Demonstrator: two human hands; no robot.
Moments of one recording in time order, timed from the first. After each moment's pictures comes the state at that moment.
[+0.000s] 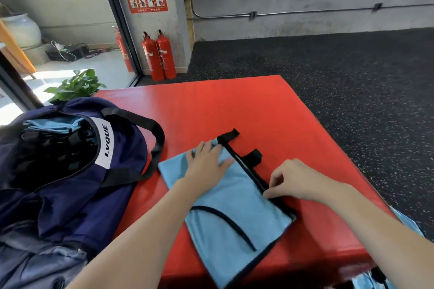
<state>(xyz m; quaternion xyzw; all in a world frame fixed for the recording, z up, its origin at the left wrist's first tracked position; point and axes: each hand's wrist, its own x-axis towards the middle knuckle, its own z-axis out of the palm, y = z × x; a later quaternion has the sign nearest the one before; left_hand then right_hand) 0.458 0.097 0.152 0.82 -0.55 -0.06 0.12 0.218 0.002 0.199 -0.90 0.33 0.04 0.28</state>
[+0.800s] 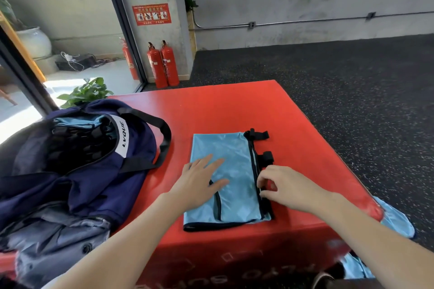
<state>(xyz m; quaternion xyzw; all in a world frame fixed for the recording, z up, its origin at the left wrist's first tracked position) 0.436 0.192 0.172 0.76 -0.64 -0.07 0.09 0.187 0.065 0.198 -0.95 0.26 -0.04 0.18</state>
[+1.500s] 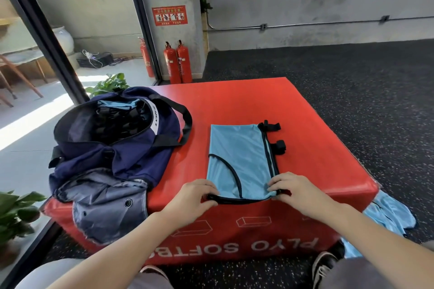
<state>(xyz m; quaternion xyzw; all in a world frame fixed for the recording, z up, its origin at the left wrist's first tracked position) 0.425 0.329 0.150 0.71 -0.65 -0.11 0.25 0.150 0.130 0.155 -0.95 0.23 -0.08 0.22</state>
